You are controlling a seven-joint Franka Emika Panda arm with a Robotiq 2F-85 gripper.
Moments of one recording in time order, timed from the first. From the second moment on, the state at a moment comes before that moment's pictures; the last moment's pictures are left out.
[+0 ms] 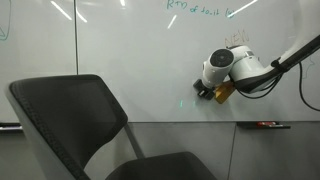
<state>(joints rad) 0.13 0.23 0.08 -1.97 -1.63 2.45 1.12</state>
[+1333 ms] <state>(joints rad) 0.14 0.20 0.13 -1.94 -1.63 2.41 1.02</state>
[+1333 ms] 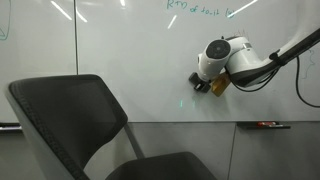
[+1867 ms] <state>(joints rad) 0.15 0.25 0.13 -1.93 -1.63 2.41 0.99</state>
